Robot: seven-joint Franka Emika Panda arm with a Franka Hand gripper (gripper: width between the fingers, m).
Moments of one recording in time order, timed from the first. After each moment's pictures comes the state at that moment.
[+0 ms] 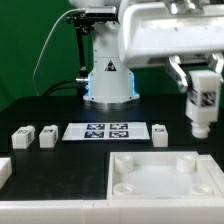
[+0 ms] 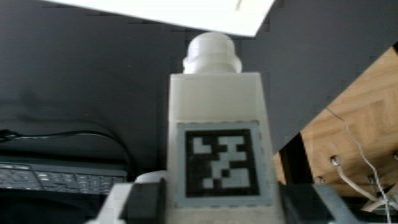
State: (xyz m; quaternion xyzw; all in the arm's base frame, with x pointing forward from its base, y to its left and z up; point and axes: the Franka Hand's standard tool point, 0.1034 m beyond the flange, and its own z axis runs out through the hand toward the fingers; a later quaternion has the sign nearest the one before) arm 0.633 0.113 0.164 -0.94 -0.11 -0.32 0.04
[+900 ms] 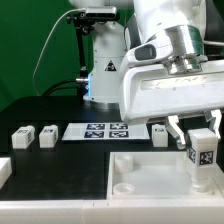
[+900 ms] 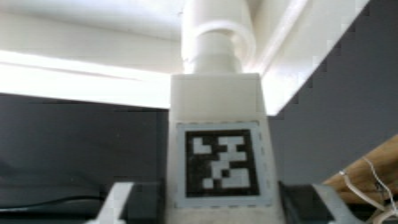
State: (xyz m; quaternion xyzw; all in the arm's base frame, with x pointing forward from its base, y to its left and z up) arm 0.629 0.108 0.095 -0.94 -0.10 -0.31 0.05
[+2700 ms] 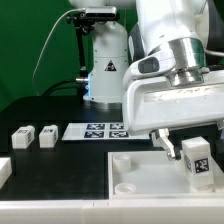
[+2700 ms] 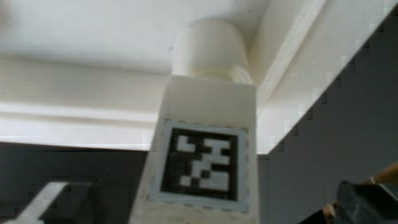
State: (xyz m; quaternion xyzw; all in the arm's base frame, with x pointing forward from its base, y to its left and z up) arm 0.621 0.112 0.081 -0.96 -0.10 -0.28 0.05
